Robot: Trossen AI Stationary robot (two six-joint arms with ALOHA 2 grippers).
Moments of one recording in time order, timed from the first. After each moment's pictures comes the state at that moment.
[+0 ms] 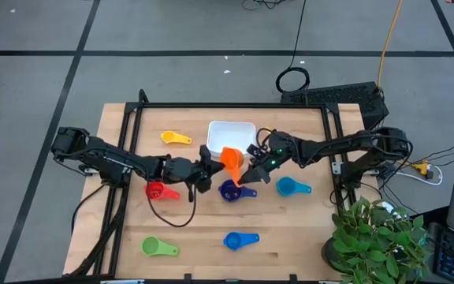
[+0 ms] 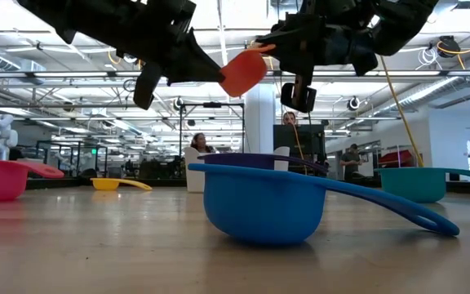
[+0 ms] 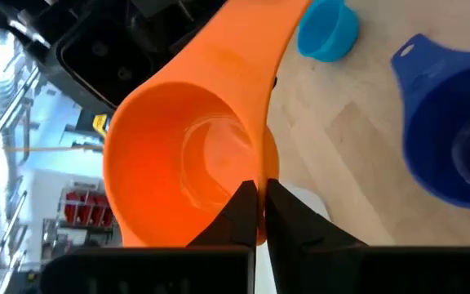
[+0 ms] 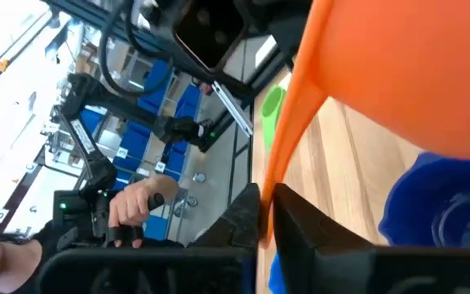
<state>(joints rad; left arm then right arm) -0.14 1.45 0.71 0.42 -0.41 1.03 -0.14 1.49 0.72 0.53 -0.66 0.91</state>
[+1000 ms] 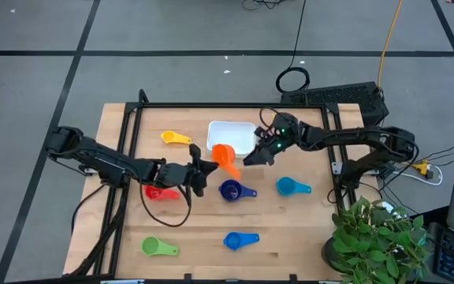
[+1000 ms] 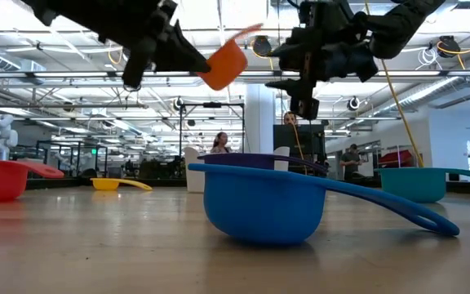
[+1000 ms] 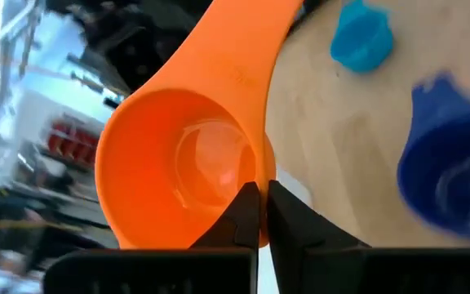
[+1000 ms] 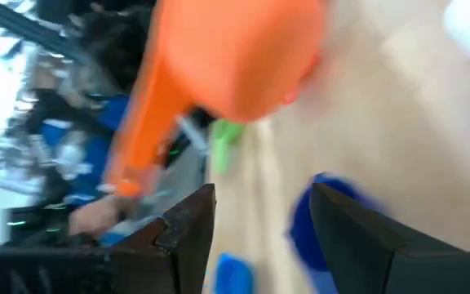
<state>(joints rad) -0.23 1.37 0.72 0.31 -0.57 0.66 -0.35 1.41 0.72 0.31 -0.75 0.72</state>
